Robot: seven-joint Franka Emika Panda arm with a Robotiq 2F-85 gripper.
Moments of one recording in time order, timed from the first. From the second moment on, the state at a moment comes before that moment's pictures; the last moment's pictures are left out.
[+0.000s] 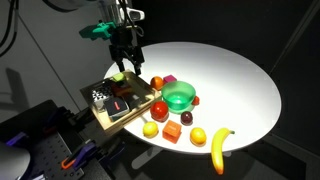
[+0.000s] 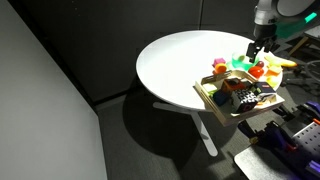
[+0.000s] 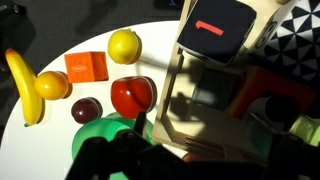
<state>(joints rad) 0.02 -0.02 -0.07 -2.49 -0.33 2.37 0.14</state>
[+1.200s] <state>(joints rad) 0.02 -0.36 -0.02 -2.50 -0.14 1.94 0.03</state>
